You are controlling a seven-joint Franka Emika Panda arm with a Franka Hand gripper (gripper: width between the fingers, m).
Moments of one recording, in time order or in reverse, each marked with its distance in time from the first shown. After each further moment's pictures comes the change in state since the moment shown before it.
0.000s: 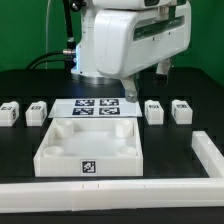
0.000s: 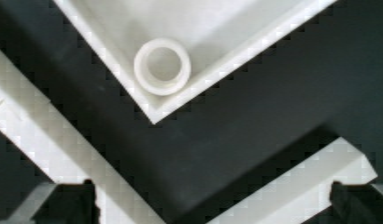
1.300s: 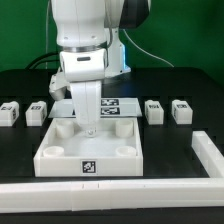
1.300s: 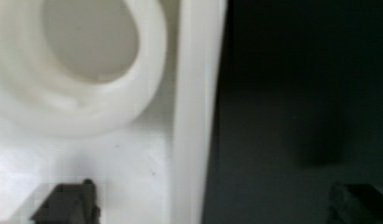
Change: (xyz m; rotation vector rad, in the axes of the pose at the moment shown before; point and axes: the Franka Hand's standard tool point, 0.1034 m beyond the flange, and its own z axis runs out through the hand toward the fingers) arm -0.155 -0.064 0.117 0.039 0.035 -0.651
